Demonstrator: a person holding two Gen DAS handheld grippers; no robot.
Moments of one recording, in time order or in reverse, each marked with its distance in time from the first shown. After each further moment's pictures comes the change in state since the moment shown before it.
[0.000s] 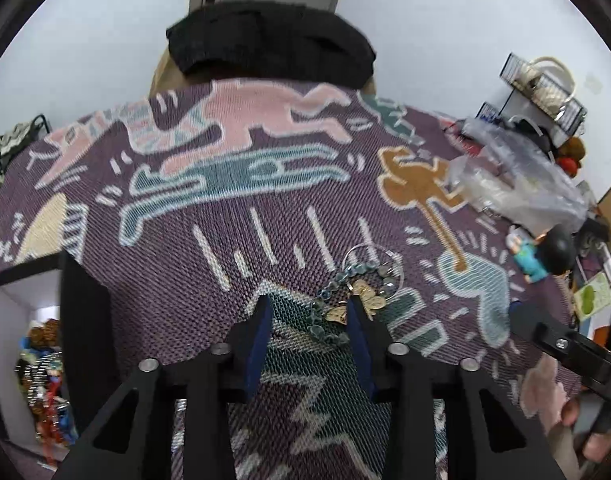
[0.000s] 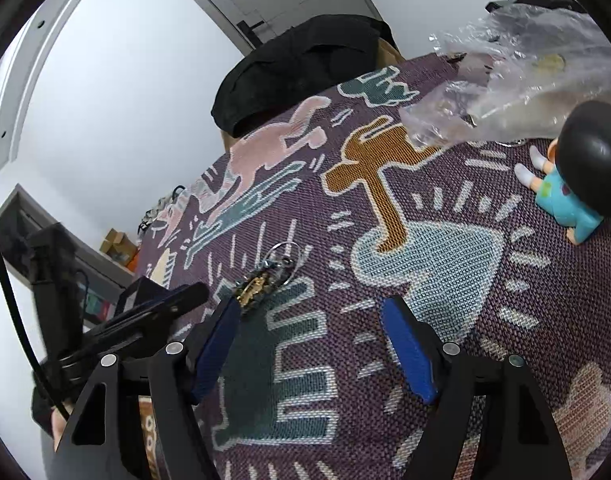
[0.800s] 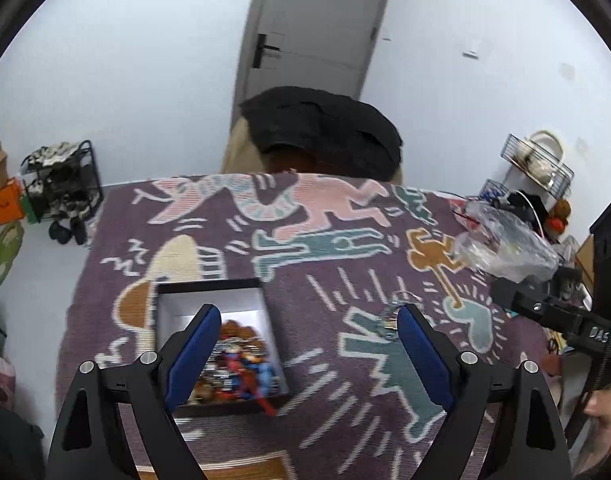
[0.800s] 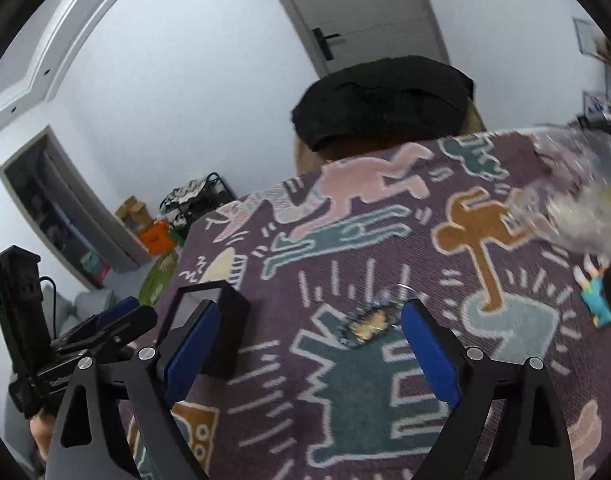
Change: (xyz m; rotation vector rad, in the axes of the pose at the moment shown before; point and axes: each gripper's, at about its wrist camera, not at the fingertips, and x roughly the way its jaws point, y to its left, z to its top) left arm -0.147 0.065 -0.023 -0.048 -0.264 0.031; right arm -0.020 0.120 0.012 -0.218 -0.047 0.028
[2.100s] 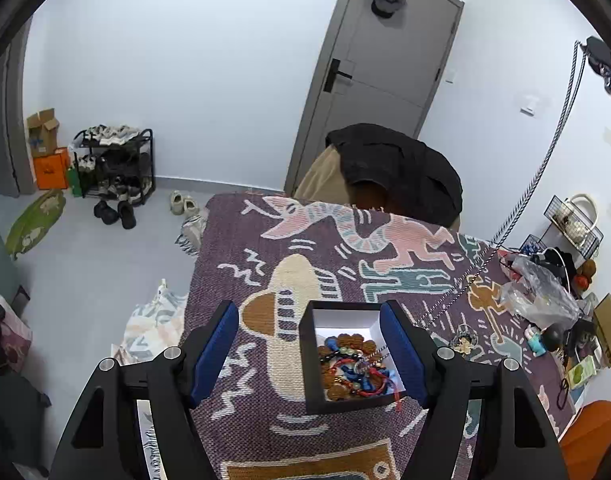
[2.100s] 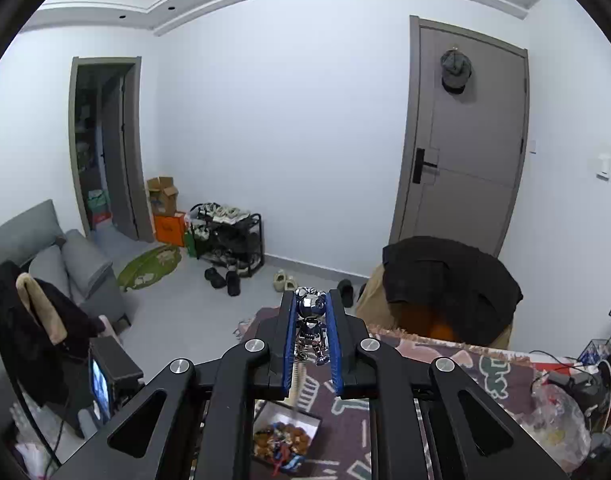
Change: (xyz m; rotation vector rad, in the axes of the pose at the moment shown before) left arm -0.068 0.128 0.004 -0.173 -0.085 0.130; right arm -0.066 0.272 0.102 -0.546 -0.222 -0.033
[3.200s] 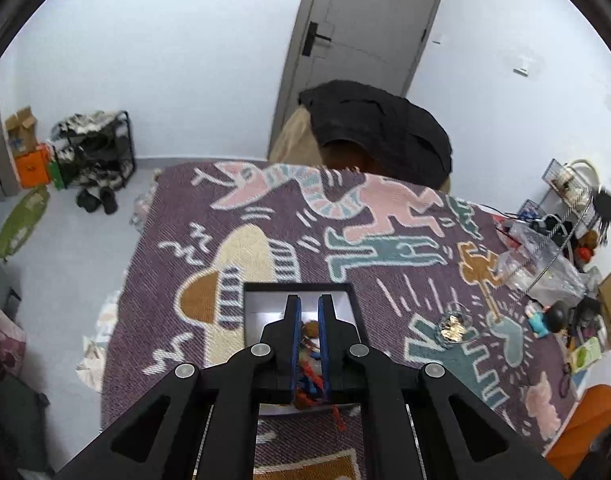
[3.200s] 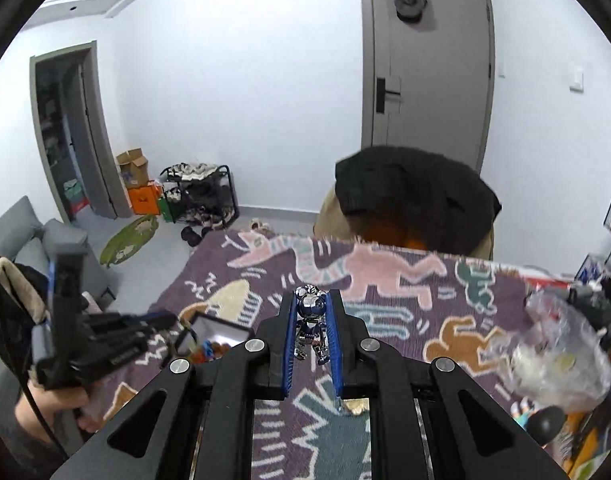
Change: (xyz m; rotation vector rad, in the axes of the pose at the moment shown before) left arm 0.058 -0.058 -0.008 0.051 0.135 -0.032; right arm 0.016 -0.100 -0.108 0.114 0.159 -0.056
